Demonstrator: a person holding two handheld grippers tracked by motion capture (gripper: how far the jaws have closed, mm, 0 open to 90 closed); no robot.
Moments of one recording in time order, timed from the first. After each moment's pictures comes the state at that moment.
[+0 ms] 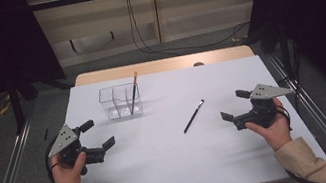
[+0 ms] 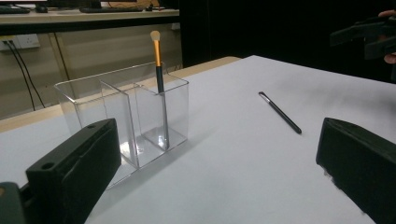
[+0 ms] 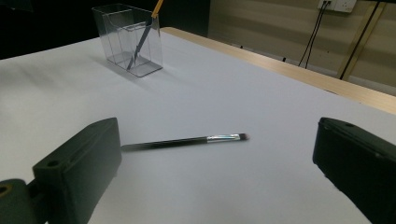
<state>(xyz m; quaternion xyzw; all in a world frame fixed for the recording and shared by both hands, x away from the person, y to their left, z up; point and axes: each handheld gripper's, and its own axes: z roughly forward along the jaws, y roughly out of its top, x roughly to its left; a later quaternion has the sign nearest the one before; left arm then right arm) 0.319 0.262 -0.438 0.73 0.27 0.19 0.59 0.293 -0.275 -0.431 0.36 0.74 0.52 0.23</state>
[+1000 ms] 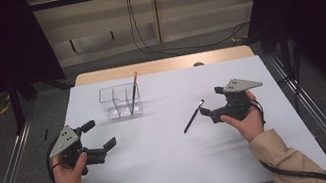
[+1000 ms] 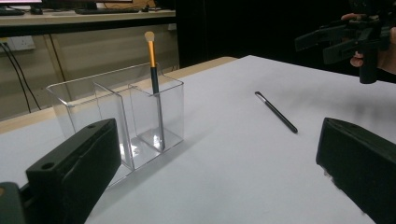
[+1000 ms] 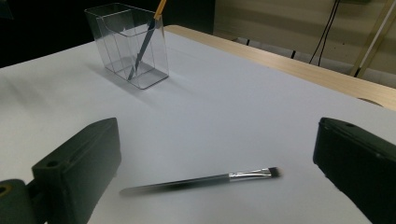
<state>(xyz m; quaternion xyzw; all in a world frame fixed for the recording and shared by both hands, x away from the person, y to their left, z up) 0.318 0.259 -0.439 0.74 0.26 0.19 0.60 0.334 -0.225 -0.436 0.37 0.74 0.51 0.21</state>
